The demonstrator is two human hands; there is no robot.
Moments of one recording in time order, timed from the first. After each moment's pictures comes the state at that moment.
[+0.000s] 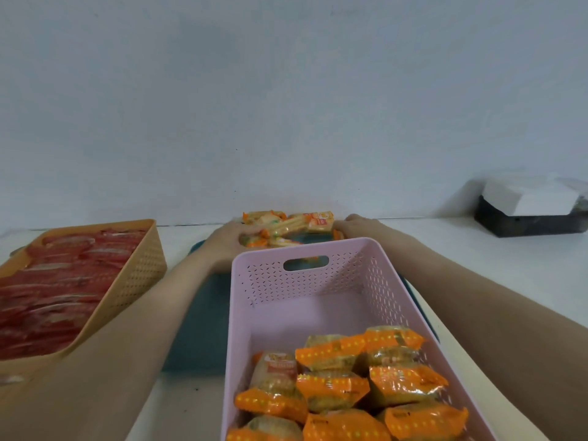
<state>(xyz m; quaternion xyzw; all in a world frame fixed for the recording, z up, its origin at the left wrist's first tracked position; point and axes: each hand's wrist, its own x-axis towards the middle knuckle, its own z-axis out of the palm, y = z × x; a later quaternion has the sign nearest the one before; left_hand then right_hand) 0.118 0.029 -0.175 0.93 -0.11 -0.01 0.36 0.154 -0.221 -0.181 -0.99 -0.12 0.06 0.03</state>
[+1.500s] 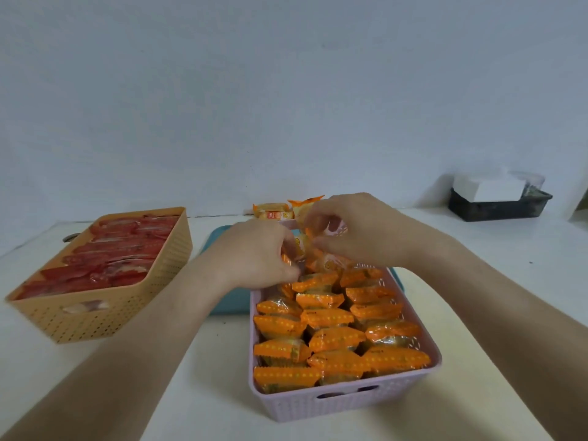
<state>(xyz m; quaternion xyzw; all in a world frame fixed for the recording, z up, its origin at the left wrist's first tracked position) -0.058 -0.021 -0.098 0.98 -0.19 0.03 0.06 -0.047 -0.204 -0.093 -0.93 -0.30 -0.13 0.18</state>
